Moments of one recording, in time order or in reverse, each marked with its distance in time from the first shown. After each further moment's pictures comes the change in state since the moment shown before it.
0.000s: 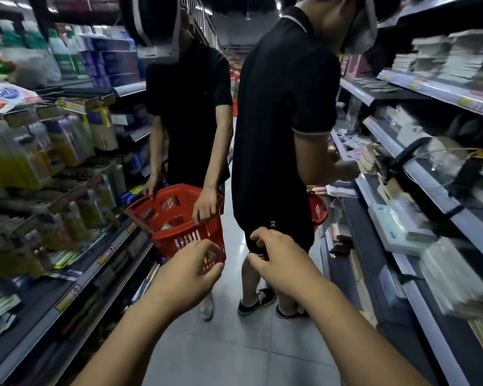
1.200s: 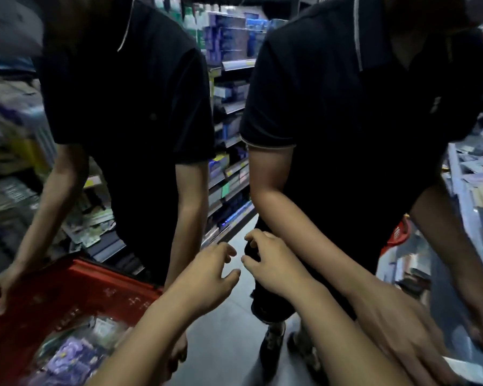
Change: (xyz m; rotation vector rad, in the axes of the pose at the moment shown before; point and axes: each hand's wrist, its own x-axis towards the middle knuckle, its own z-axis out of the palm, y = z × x) left_hand -0.097 0.006 0.033 -0.029 0.126 -0.337; right_hand -0.014 -0.035 0.056 0.064 -0.297 -0.343
